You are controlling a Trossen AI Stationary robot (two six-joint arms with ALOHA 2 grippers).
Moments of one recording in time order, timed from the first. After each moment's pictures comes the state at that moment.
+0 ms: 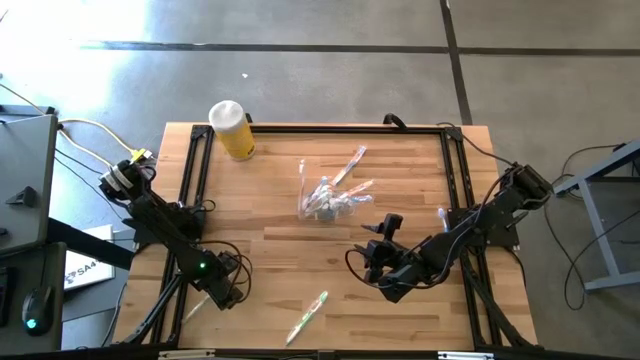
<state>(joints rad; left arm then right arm) -0.82 1.53 0.70 -0.68 0.11 -1.73 0.60 1.57 1.13 -0.61 0.98 0.45</state>
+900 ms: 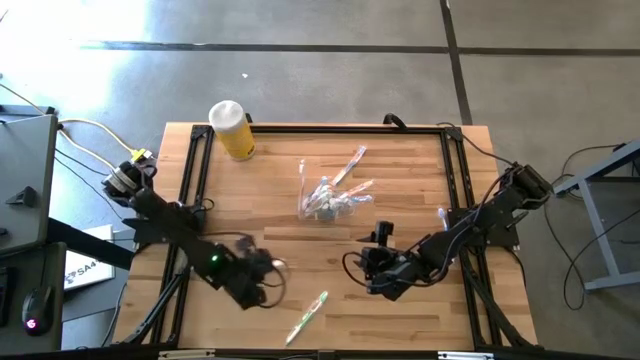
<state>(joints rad) -0.68 1.51 1.03 -0.72 -0.43 -0.92 0.58 1.57 1.13 -0.54 0.70 0.41</state>
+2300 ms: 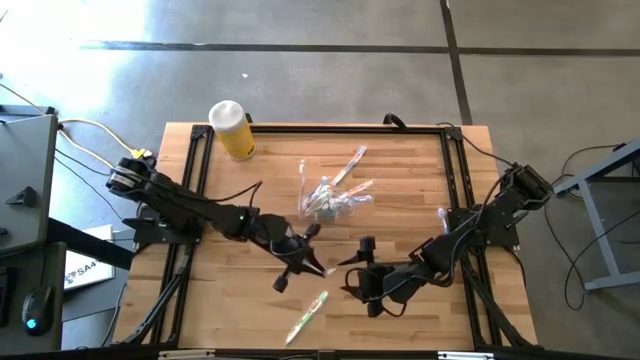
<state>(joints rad) -0.31 1.51 1.00 0.27 0.18 0.10 0.62 1.57 1.13 -0.12 0.55 0.07</state>
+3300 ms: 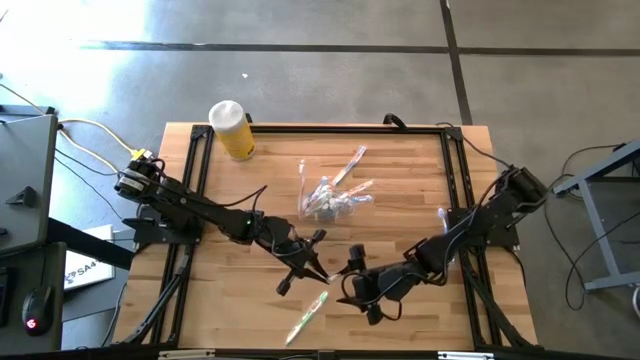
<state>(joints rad) -0.31 1.59 0.97 0.46 0.25 0.07 0.59 1.61 1.13 0.00 0.37 0.00</state>
